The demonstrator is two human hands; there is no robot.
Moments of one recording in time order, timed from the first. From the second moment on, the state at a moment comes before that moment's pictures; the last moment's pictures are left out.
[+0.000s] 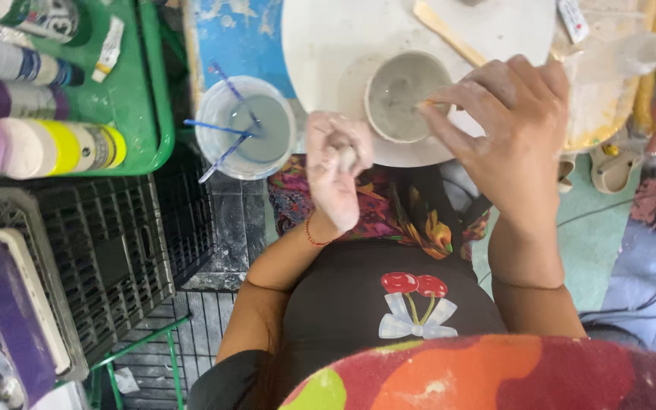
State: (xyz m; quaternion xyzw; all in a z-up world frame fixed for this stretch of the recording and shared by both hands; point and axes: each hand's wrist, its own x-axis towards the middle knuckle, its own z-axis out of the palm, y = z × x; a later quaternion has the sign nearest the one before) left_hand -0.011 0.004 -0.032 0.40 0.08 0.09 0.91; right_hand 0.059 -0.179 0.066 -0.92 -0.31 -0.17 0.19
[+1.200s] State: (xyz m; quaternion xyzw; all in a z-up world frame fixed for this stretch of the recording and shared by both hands) left_hand -0.008 -0.006 -0.054 0.39 0.06 0.15 0.91; right_hand 0.069 -0.128 0.145 -0.87 -0.46 -0.09 0.14
